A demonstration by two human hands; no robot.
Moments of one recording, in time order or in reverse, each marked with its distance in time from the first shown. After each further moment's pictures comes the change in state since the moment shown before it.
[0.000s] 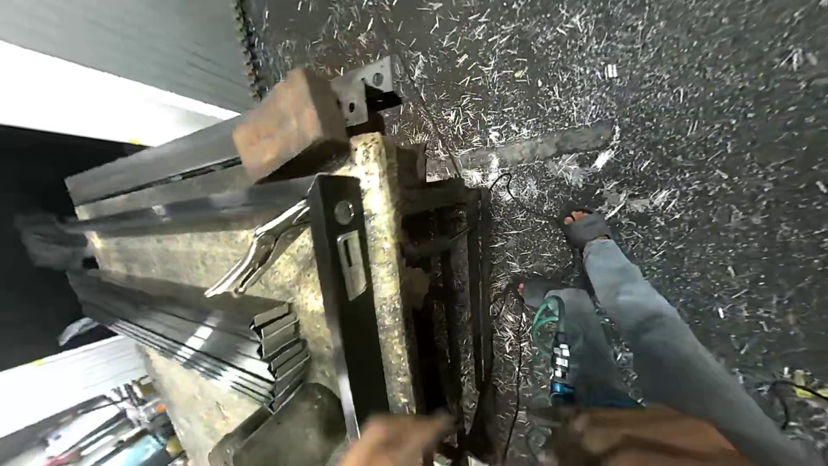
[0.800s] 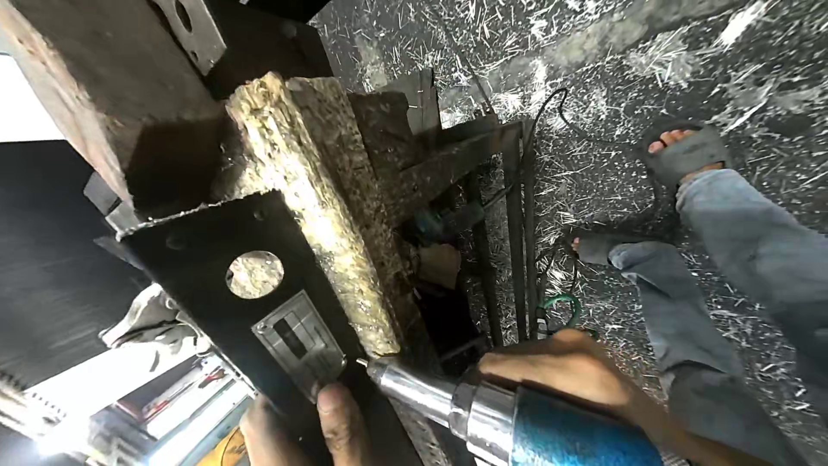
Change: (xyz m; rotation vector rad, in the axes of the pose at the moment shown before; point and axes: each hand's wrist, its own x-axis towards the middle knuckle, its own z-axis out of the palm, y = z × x) left_hand 0.106 -0.065 0.022 0.698 0.689 -0.131; right_hand 0.104 0.116 0.020 -0.003 0.138 0.137
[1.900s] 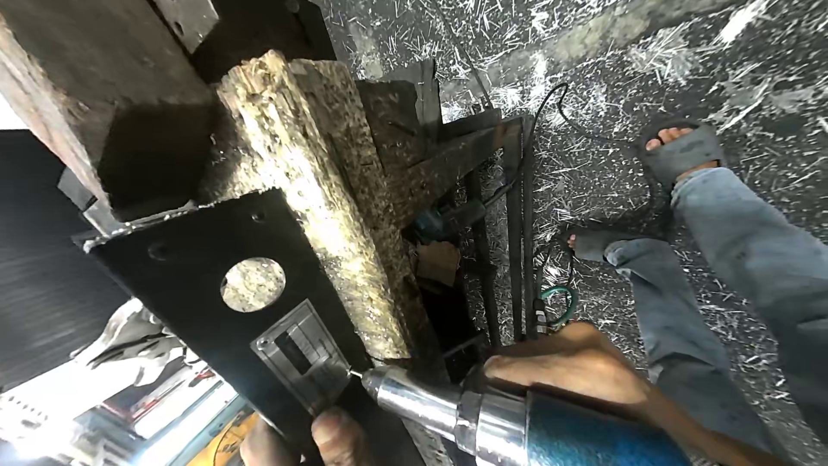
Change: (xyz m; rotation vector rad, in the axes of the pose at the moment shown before) left_hand -0.001 -0.008 0.005 0.017 0.075 0.094; right_hand 0.009 0.000 -0.003 -0.001 -0.045 0.009
